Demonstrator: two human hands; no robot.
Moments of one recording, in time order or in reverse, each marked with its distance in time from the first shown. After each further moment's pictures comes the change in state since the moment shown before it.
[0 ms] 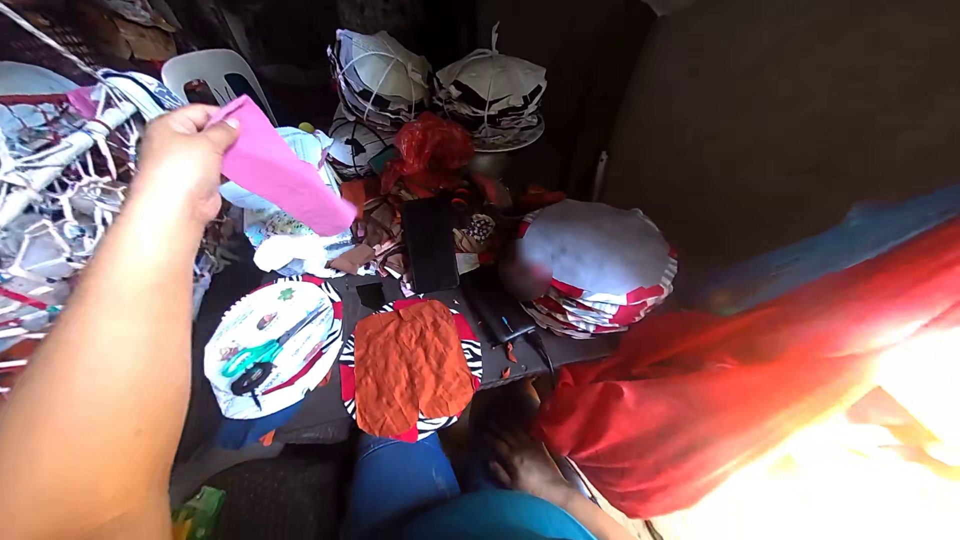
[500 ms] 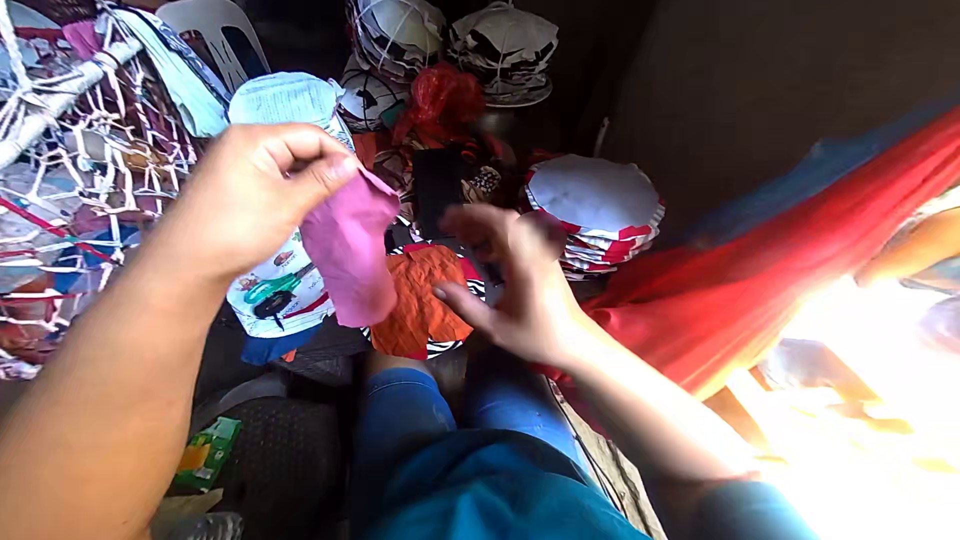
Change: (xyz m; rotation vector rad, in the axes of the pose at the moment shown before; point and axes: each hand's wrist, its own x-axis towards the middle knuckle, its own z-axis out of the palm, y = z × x) left_hand -0.173 0.043 -0.032 0.096 -0.417 0.525; right_hand -0.066 -0.196 -0.223 0.024 1.020 -0.810
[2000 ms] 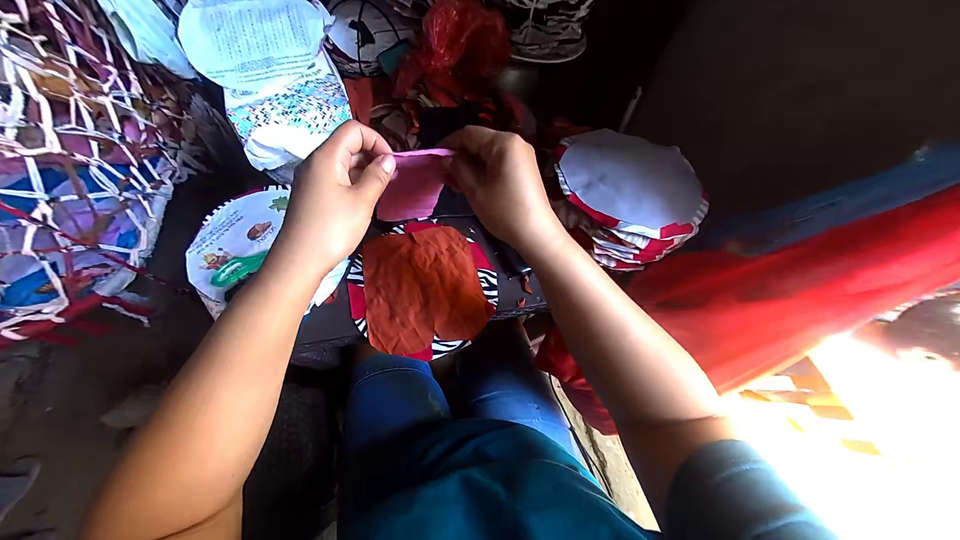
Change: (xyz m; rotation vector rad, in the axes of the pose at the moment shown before) left_hand 0.012 -0.067 0.075 -0.176 0.091 -0.307; right_hand 0.068 0.088 0.052 0.074 -0.100 0.403
